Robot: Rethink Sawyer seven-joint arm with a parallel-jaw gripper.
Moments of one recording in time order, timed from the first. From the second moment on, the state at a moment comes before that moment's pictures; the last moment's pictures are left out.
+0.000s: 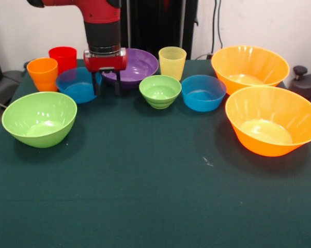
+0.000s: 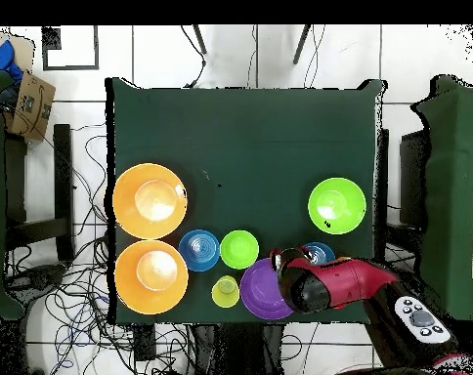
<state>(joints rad) -0.82 -0.54 0.29 1.94 -0.91 0.14 1.87</state>
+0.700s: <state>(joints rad) -0.89 -0.52 0.36 2.01 -0.89 0.14 1.87</state>
